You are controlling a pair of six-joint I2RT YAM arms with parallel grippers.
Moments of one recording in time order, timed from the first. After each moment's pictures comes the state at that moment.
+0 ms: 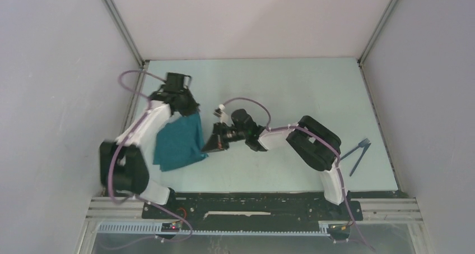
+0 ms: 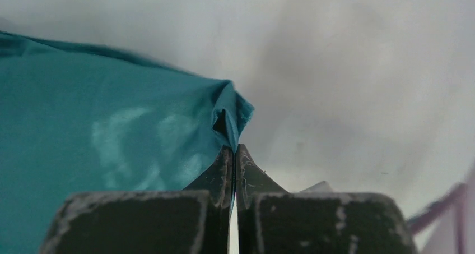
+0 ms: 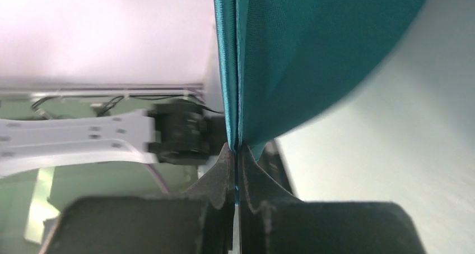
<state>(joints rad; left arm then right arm) -0.12 1.36 1.17 -0.63 0.05 -0.69 0.95 2.04 1.21 0.59 -0.71 1.10</state>
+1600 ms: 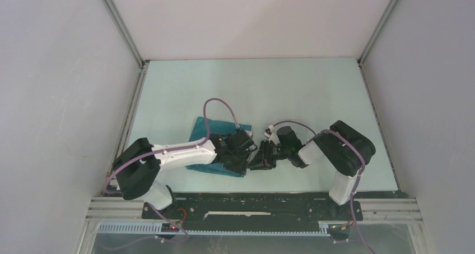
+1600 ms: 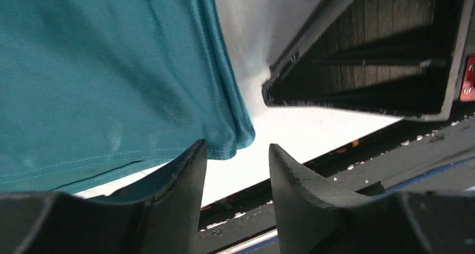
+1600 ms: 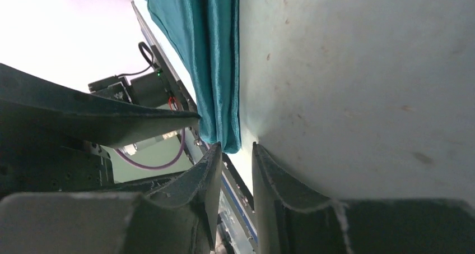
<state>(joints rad) -1.01 1.52 0.90 -0.57 -0.01 -0.67 0.62 1.80 0.47 0.64 -0.76 1.07</state>
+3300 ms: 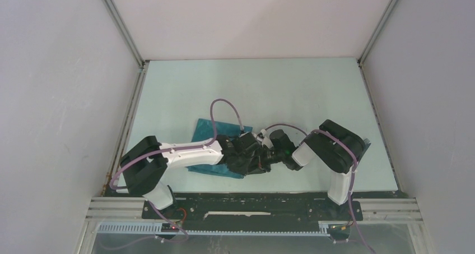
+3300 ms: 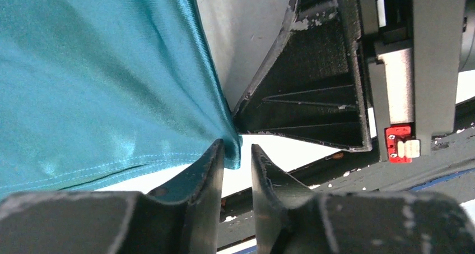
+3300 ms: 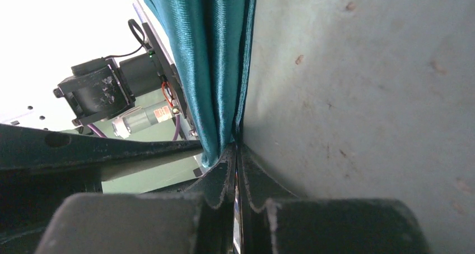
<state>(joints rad) -1.07 1.59 0.96 -0.60 -0.07 -0.71 0.72 1.88 0.50 0.71 -0.77 1.10</state>
